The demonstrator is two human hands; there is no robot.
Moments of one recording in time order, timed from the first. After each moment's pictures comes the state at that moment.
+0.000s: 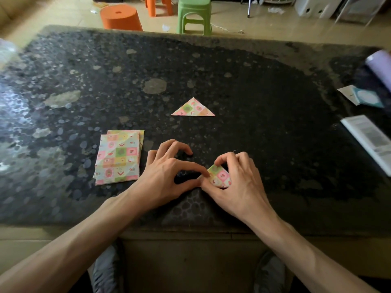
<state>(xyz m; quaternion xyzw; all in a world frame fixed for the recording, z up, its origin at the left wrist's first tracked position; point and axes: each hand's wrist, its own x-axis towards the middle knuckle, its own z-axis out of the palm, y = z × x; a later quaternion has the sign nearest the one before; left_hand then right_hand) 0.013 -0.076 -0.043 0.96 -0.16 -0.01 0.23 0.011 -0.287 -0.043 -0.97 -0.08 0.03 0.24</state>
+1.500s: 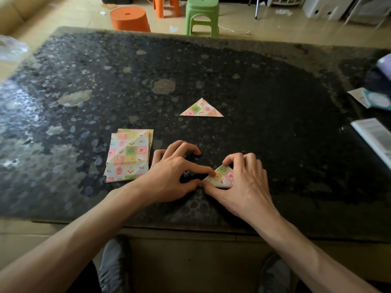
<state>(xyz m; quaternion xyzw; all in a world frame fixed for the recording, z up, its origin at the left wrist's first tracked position) 0.010 -0.071 -0.016 0.95 -0.17 -0.12 0.22 0.009 -0.276 -0.040 -0.98 -0.07 0.04 0.17</state>
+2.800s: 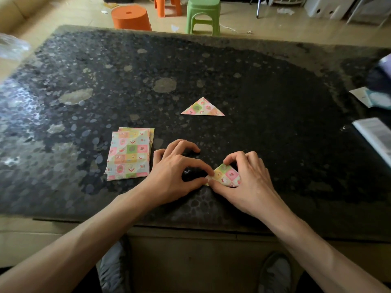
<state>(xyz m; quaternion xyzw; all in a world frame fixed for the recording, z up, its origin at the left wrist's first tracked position) 0.009 -0.073 -0.037 0.95 -0.13 -0.04 0.28 0.015 -0.287 -0.031 -0.97 -0.08 0.11 0.22</state>
